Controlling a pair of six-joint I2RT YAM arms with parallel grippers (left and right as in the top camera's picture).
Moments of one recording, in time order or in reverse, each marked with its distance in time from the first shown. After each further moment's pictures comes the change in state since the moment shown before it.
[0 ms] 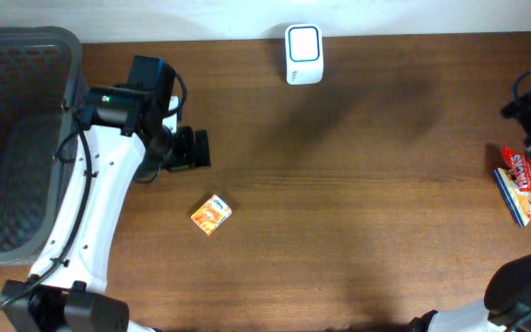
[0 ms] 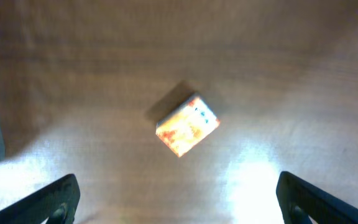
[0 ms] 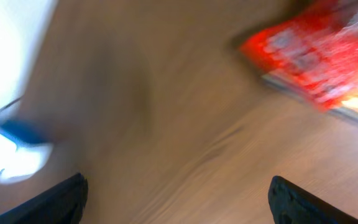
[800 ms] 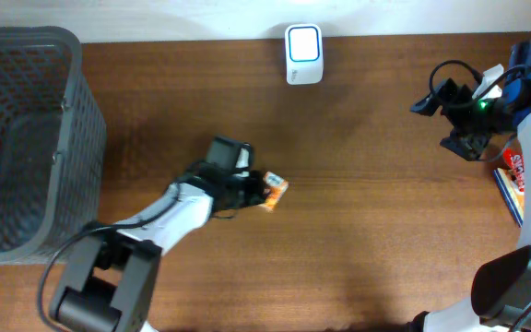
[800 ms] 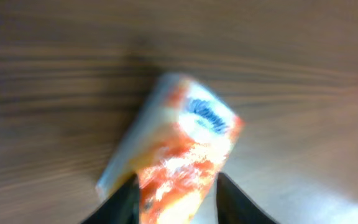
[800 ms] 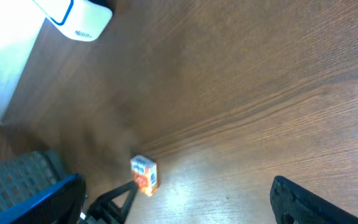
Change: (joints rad) left arm -0.260 0.077 -0.748 1.188 0.310 -0.314; right arm 0.270 0.004 -0.001 -0.134 -0.224 -0.051
